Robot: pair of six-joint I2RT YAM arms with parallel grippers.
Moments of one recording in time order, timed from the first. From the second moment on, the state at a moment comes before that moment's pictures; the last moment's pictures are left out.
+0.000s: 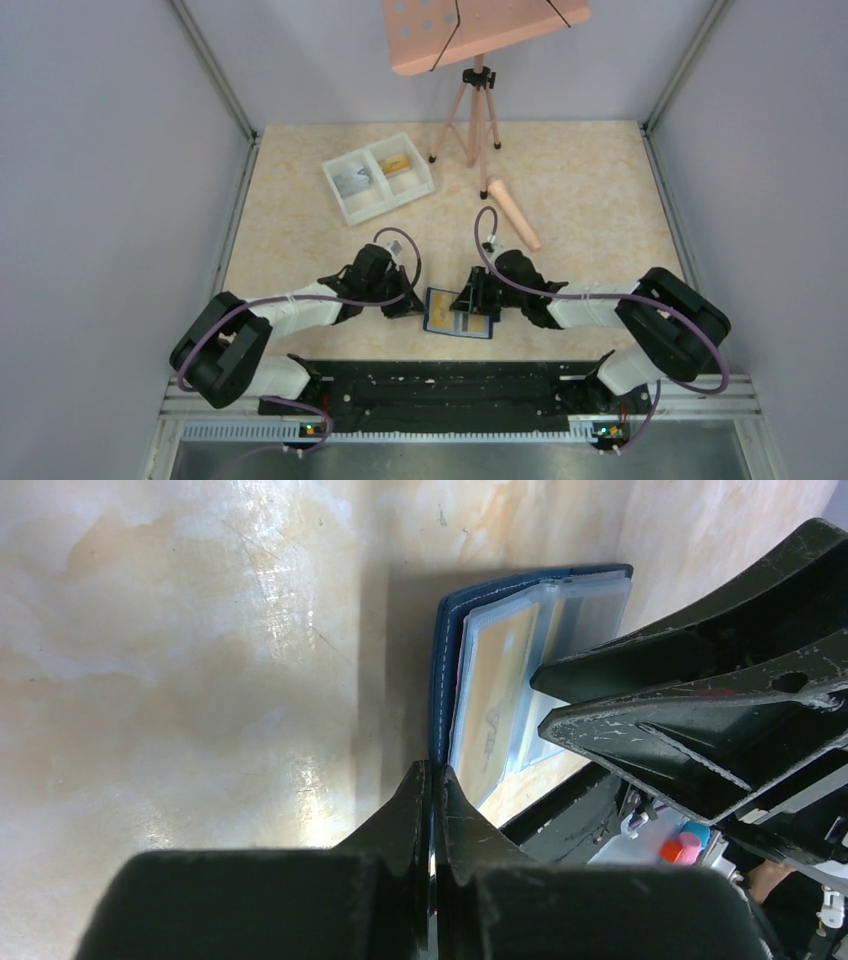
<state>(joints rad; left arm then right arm) -0.64 1.35 0.49 0.02 0.35 -0.92 0.76 1.47 0.45 0.37 -0.28 0.86</state>
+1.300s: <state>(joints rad) -0.64 1.39 0.46 0.18 0.42 -0.93 0.75 1.47 0.37 0.49 -0.32 0.86</state>
